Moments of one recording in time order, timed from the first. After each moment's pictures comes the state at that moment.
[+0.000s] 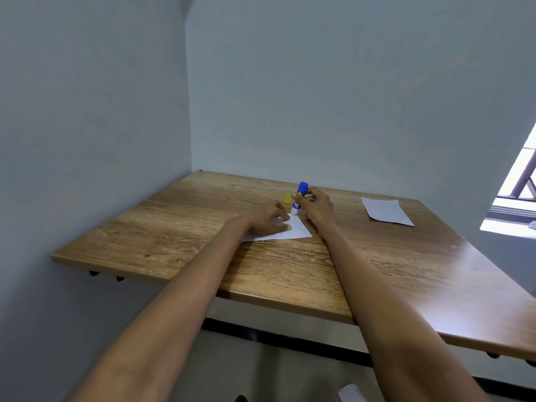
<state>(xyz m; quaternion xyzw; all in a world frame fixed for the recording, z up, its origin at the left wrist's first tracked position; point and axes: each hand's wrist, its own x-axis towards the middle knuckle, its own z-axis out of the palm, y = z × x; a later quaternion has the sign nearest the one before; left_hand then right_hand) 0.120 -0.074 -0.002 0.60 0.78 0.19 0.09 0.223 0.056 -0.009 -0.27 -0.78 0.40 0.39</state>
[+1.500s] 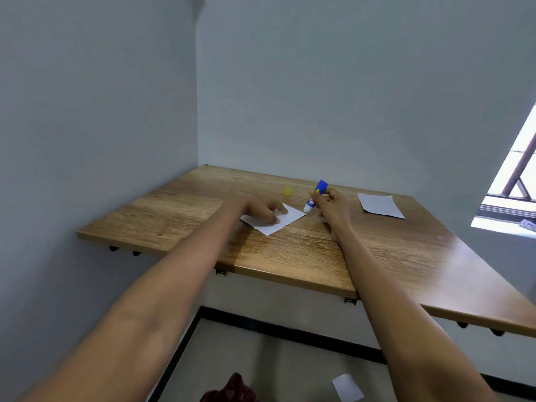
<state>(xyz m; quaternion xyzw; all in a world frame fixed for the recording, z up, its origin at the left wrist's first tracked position) 0.135 -0.103 0.020 0.57 0.81 0.07 0.15 0.281 0.034 -0.007 -0.27 -0.72 0.49 0.41</state>
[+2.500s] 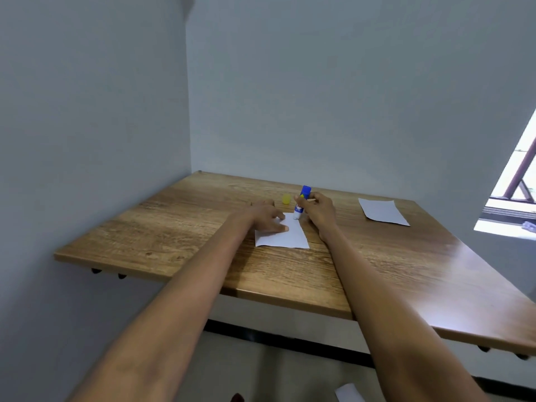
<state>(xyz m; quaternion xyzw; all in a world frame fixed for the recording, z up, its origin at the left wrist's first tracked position) 0.124 -0.071 0.008 0.53 0.85 0.04 0.07 0.232 0.053 -0.008 -0.32 -0.75 0.43 0.38</state>
